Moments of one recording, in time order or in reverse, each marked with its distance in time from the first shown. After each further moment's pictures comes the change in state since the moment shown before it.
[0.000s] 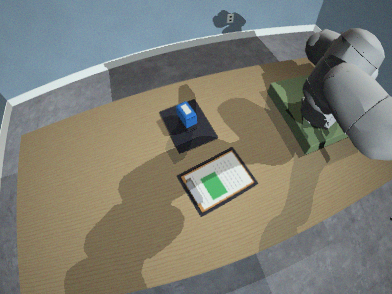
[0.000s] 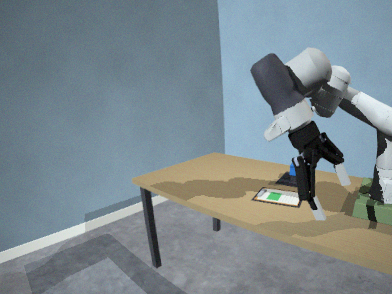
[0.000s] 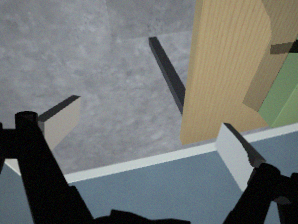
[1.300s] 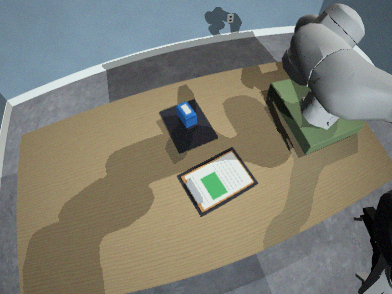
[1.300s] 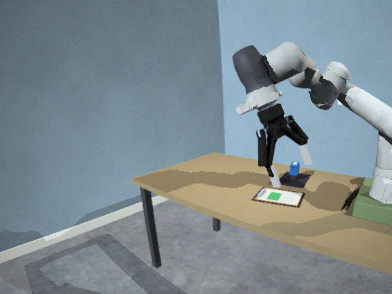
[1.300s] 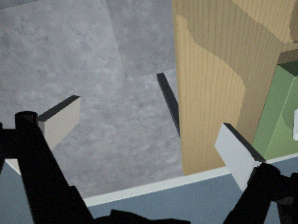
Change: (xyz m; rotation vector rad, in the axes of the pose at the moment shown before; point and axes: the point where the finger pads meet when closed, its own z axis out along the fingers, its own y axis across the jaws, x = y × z) arm 0.133 0.035 -0.079 0.107 0.074 0.073
